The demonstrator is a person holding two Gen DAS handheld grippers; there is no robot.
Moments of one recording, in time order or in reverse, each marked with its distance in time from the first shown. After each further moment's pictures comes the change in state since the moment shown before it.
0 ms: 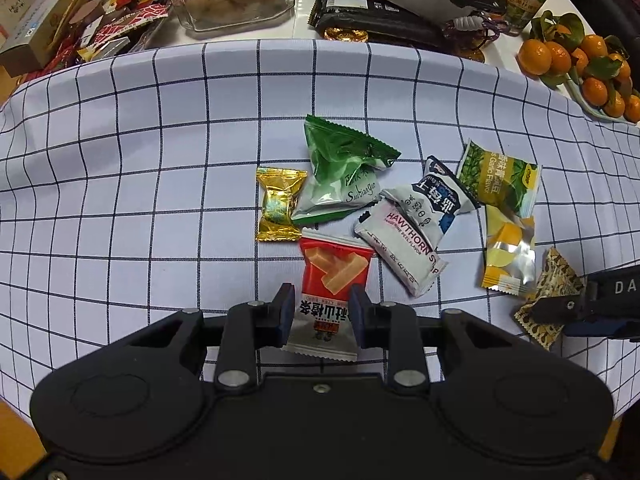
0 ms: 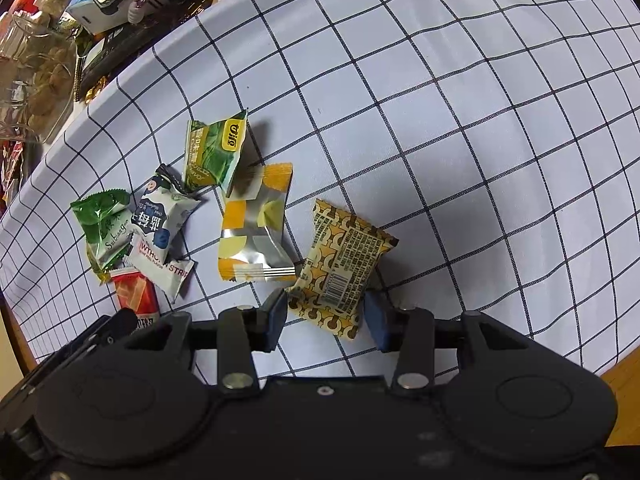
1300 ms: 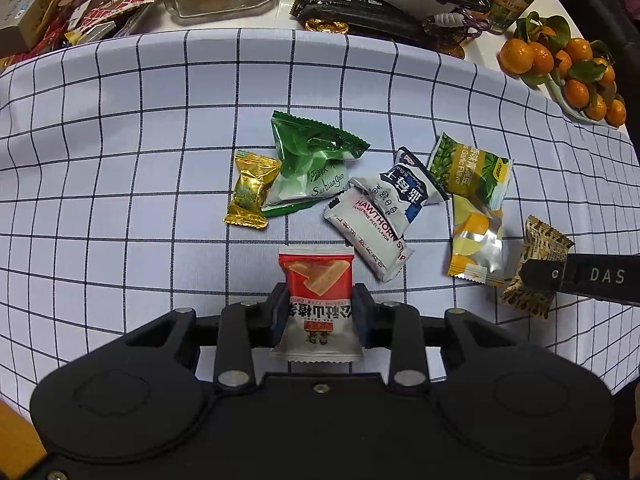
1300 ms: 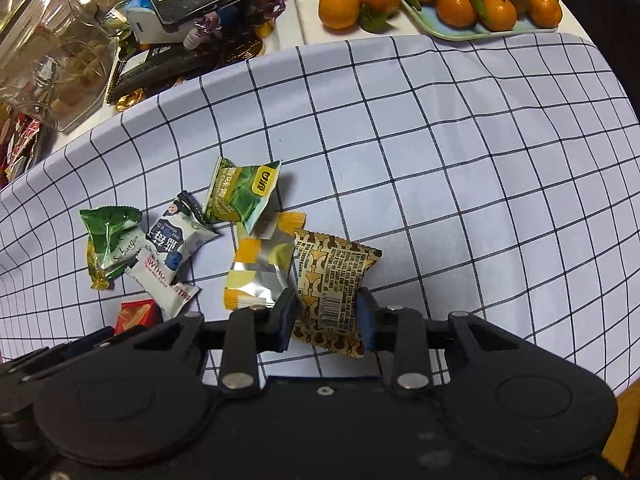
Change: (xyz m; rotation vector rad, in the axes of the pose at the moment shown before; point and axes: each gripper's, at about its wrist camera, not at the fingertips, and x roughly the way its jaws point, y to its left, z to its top) left arm -0.011 0.001 0.000 -0.032 0.031 -0.068; right arm -0.023 0.027 -0.007 -0.175 -0.193 -0.084
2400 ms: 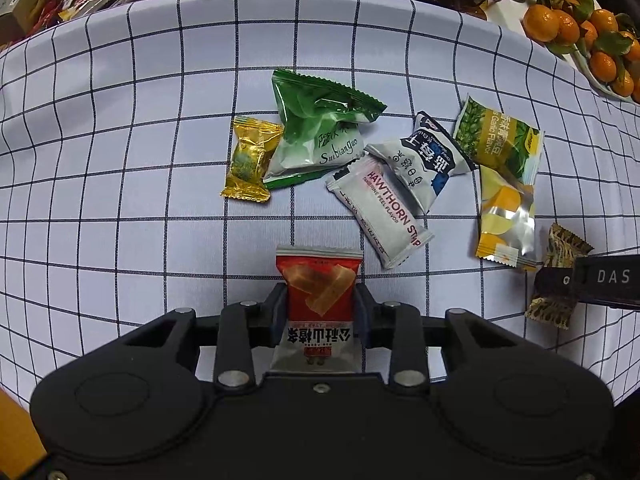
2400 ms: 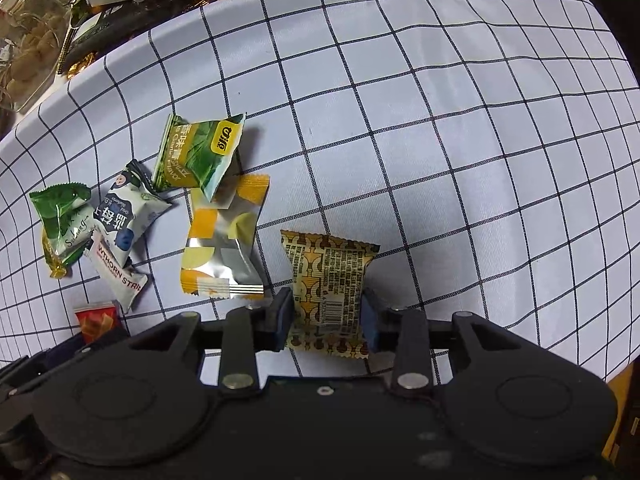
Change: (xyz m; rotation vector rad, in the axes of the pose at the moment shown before) left arm 0.031 -0.012 -0.002 -0.004 0.069 0.056; right arm 0.040 -0.007 0.003 0.035 0.118 -0.064
